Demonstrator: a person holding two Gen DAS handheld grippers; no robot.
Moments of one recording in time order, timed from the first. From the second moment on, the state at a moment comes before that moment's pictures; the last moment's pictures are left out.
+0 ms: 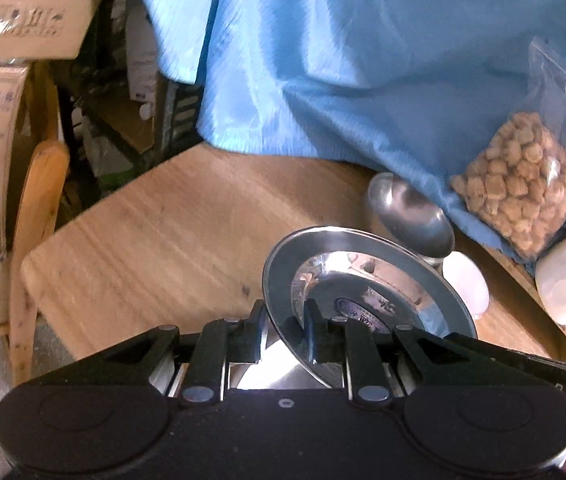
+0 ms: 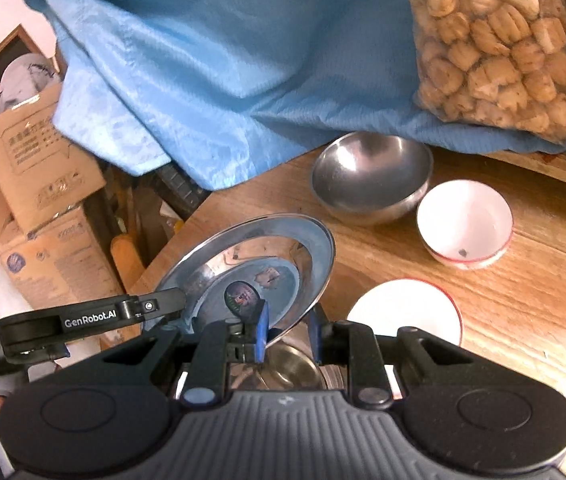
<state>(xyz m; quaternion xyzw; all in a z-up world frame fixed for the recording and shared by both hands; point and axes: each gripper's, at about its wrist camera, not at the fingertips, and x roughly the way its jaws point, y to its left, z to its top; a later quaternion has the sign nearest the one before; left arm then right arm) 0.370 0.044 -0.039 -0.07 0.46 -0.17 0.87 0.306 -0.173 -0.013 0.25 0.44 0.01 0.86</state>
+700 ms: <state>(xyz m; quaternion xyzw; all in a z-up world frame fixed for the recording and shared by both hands) 0.311 0.043 -0.045 -0.08 0.48 -0.17 0.86 0.257 -0.175 -0.010 0.23 0.46 0.04 0.86</state>
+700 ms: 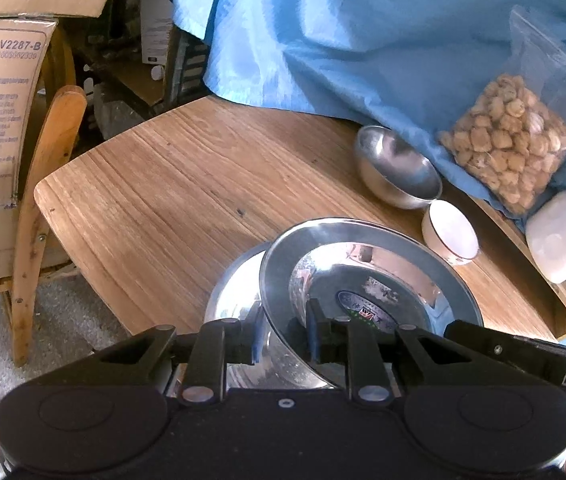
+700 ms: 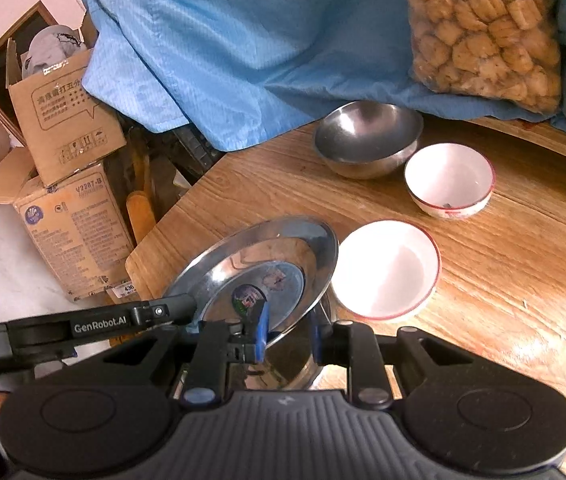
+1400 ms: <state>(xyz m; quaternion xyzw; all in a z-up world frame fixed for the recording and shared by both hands) 0.295 0.059 -0.048 -0.05 0.48 -0.15 0.86 0.253 -0.162 -0.024 0.25 0.49 0.07 0.83</state>
